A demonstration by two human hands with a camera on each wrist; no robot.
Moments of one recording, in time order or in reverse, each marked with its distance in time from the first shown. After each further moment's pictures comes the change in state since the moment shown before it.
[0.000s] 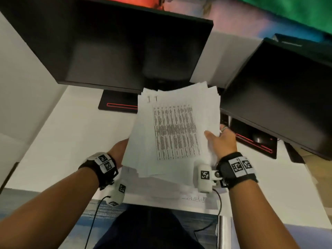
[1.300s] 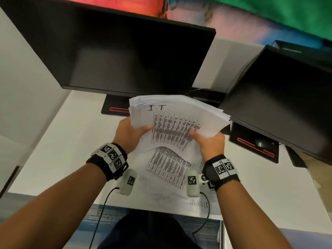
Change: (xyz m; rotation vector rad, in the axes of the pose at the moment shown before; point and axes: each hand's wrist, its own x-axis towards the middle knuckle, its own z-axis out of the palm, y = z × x) left_hand -0.024 0.063 0.025 0.225 0.224 0.637; right_hand -0.018 -0.005 0.039 0.323 -0.046 -0.134
